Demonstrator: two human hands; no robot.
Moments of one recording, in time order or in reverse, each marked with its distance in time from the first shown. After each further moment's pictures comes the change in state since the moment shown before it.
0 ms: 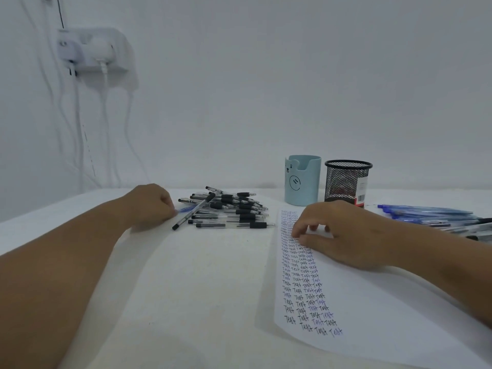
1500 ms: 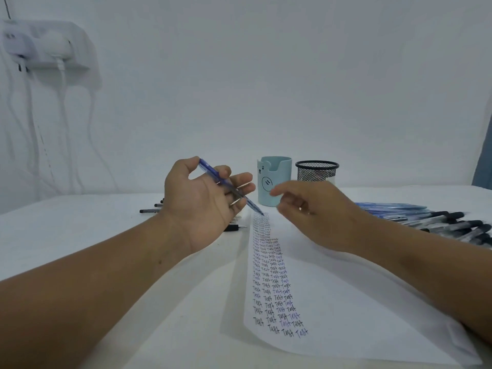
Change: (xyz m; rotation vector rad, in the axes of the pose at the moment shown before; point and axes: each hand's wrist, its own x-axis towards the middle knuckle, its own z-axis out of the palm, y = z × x) left_hand -0.077 0.140 0.039 -1.757 -0.510 0.166; right_hand 0.000 -0.004 -0.010 0.159 0.358 0.128
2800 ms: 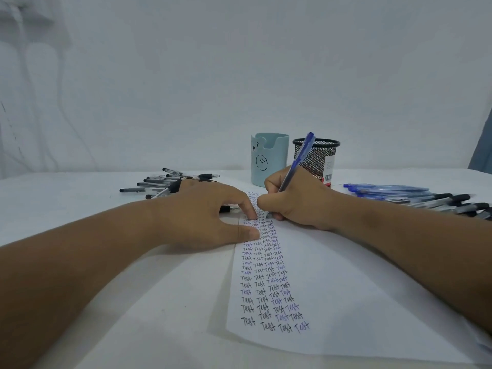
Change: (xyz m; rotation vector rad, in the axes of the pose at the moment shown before) left_hand 0.003 -0.011 -0.026 1.837 -0.286 0.100; right_hand 0.024 0.002 0.031 0.351 -0.159 0.275
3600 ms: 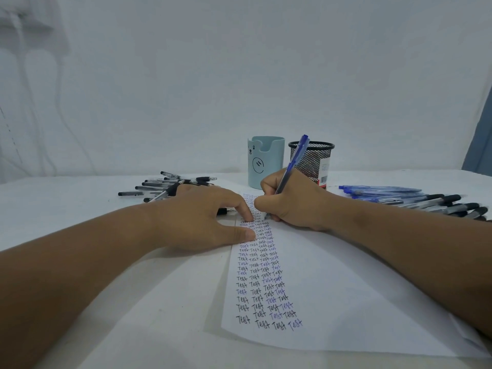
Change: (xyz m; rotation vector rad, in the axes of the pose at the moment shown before) left_hand 0.001 -0.002 0.000 -0.006 -0.039 -0.011; right_hand 0.004 0.007 -0.001 -0.038 0.022 -0.078
